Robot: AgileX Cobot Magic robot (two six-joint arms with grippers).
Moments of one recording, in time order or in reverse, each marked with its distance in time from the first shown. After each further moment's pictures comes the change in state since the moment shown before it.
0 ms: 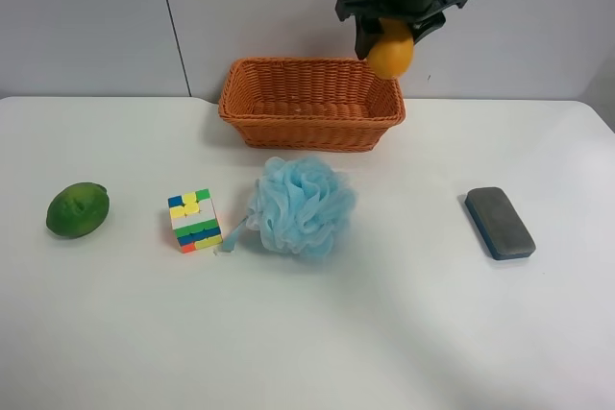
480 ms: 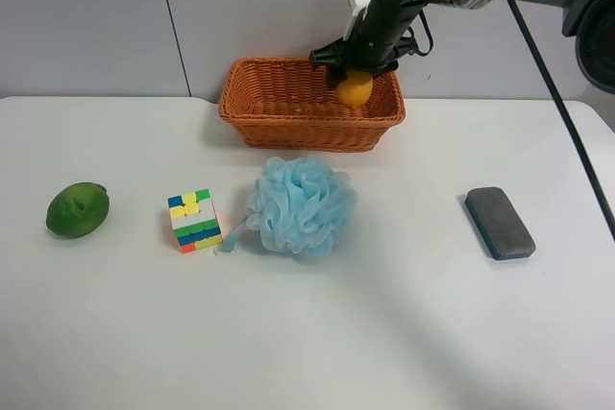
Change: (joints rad) left arm 0.000 0.000 0.000 0.000 0.000 0.000; right arm 0.000 0.214 0.000 0.000 -0.355 -0.005
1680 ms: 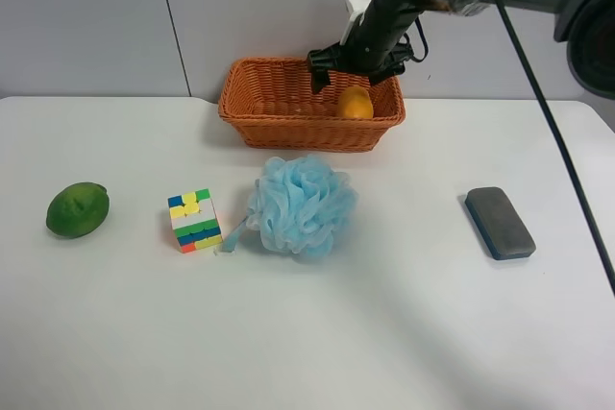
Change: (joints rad) left arm 0.000 0.000 0.000 0.000 0.000 0.000; right arm 0.000 -0.016 0.000 0.025 0.018 0.000
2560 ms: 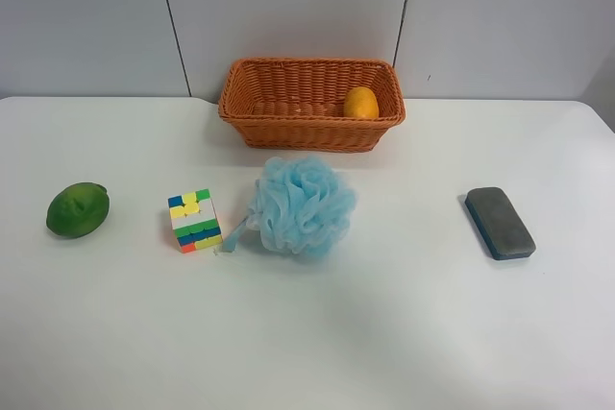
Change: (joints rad) left arm 0.000 0.000 0.000 0.000 0.000 0.000; right arm 0.000 -0.712 0.075 -0.004 0.484 -0.005
